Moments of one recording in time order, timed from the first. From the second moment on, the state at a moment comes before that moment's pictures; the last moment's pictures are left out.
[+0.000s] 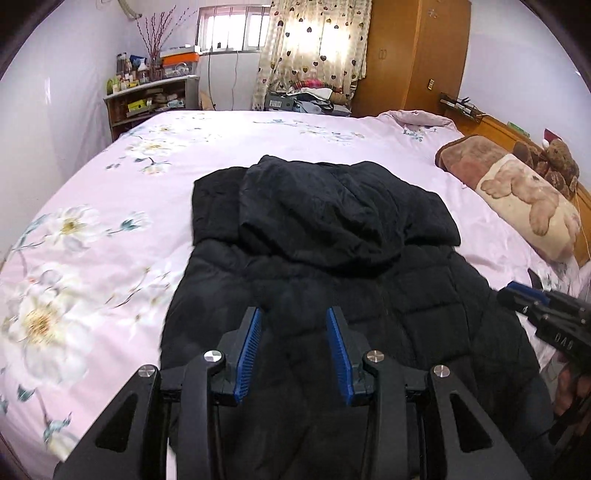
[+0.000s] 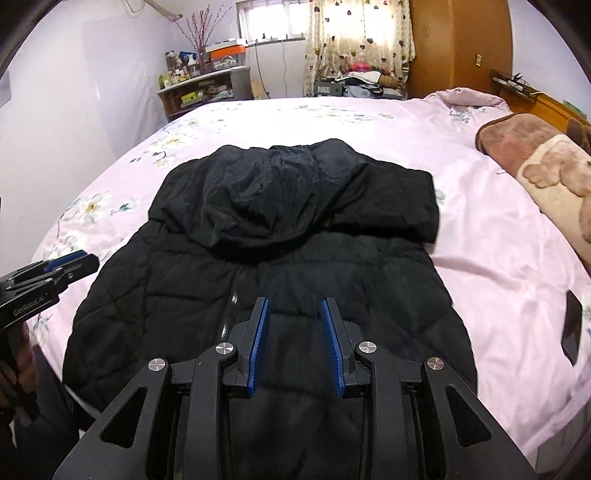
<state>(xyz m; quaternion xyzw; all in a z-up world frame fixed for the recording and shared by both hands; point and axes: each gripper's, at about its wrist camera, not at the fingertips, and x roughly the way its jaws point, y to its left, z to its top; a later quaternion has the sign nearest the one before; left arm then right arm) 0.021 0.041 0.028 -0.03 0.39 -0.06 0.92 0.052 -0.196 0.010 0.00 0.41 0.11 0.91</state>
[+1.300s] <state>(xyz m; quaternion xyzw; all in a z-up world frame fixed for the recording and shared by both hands) -0.014 0.116 -0.048 -0.05 0.46 0.04 0.89 0.021 -0.318 -0.034 0.07 0.45 0.00 0.89</state>
